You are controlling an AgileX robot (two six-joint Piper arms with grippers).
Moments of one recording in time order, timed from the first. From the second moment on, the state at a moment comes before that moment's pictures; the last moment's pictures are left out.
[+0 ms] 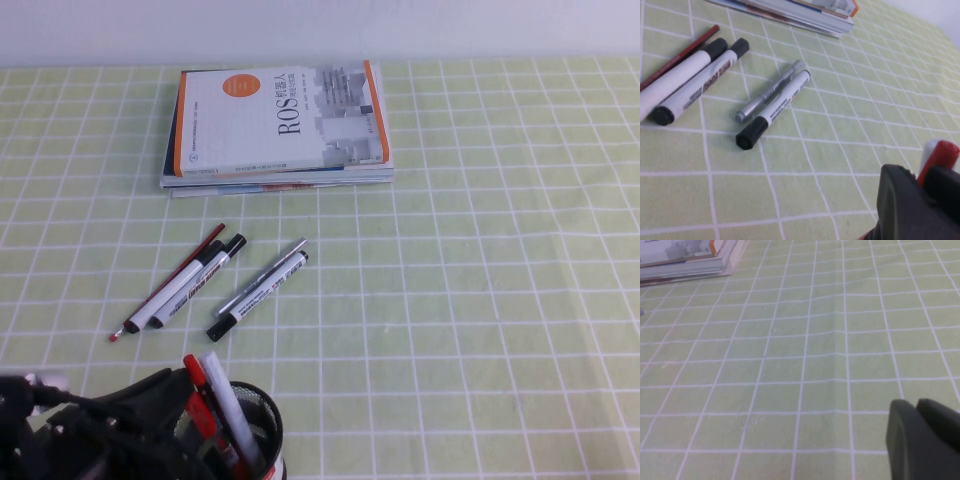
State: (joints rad) right arm 0.12 -0.01 0.03 0.14 0.38 0.03; left arm -0.77 0.95 -0.08 -0.37 -0.47 -0.21
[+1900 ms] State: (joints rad) right arm 0.12 -0.01 0.03 0.14 0.38 0.03; left arm -0.71 1.40 -1.42 0.19 0.99 -0.05
